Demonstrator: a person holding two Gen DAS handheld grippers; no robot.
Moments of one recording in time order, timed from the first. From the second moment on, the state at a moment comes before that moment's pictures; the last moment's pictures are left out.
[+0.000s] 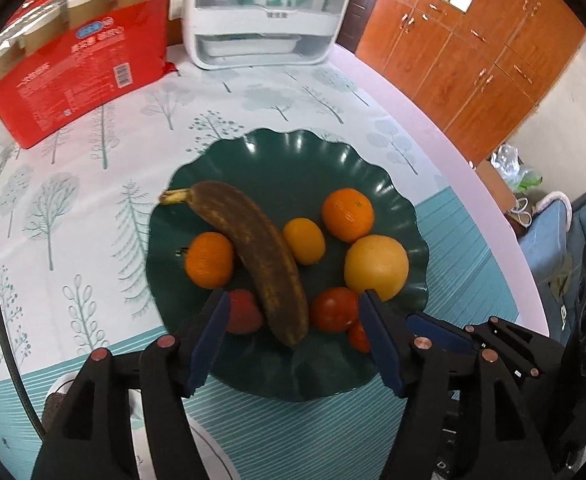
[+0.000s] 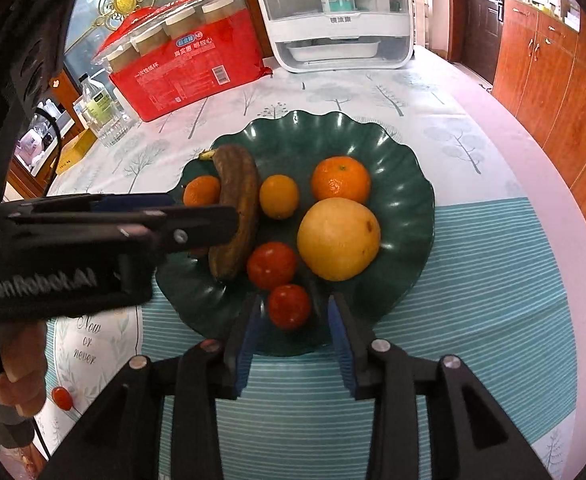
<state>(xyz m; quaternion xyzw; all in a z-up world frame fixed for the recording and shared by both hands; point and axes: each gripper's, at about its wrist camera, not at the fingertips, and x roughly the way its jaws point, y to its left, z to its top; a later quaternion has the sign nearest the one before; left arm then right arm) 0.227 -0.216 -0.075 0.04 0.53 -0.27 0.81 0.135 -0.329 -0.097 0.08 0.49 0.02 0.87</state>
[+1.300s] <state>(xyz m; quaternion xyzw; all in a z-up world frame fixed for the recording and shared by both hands) 0.124 -0.150 -0.047 0.05 0.50 -0.23 0.84 0.075 -0.300 -0.064 0.08 0.47 0.02 0.88</state>
